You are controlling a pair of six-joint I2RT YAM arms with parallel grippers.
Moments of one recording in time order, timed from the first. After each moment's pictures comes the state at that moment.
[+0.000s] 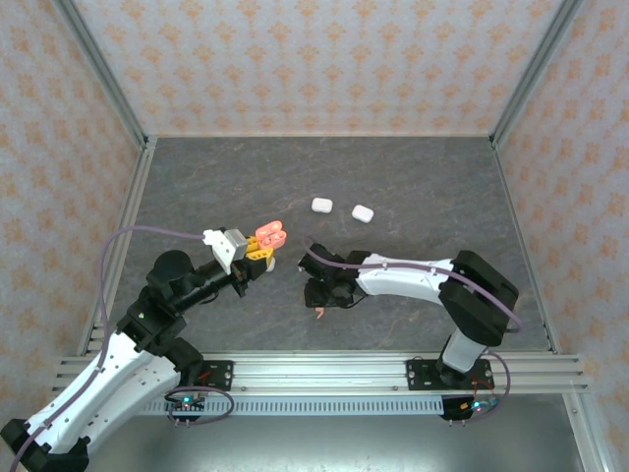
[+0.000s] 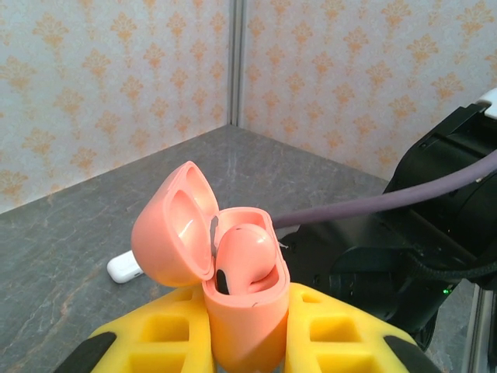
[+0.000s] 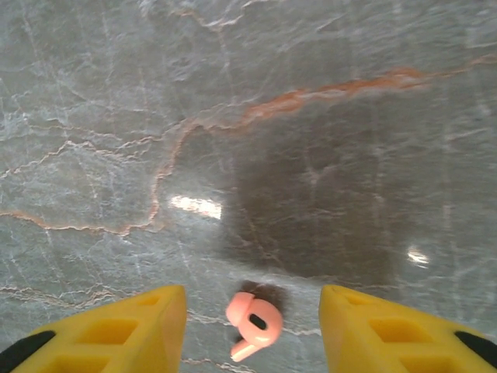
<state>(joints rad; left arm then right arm) -0.56 0.53 0.57 -0.15 0.28 -0.02 1.02 1.68 1.01 -0.57 -0.05 0.87</state>
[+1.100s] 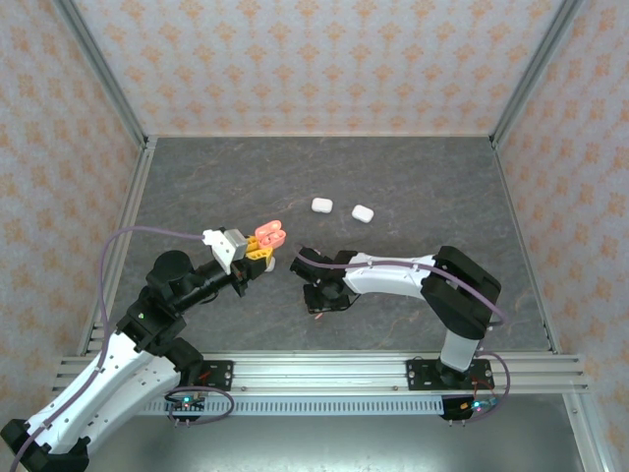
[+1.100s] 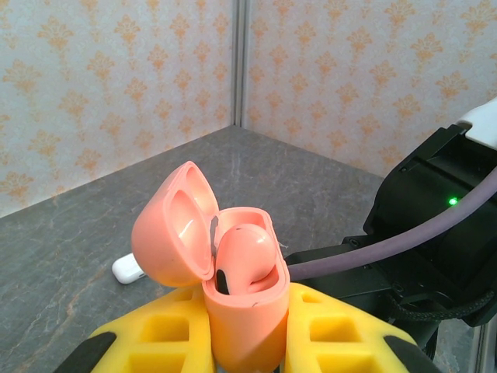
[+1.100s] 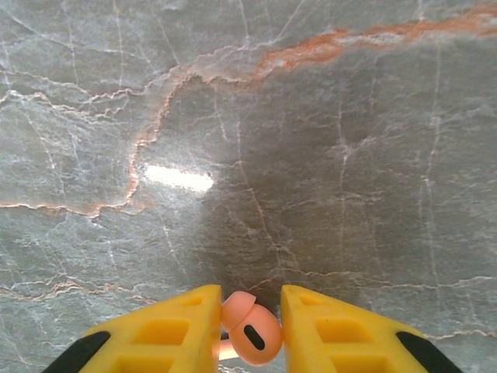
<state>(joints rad) -0.56 0.53 0.57 -0.15 0.28 -0.02 1.03 1.76 1.07 -0.66 -0.07 0.83</state>
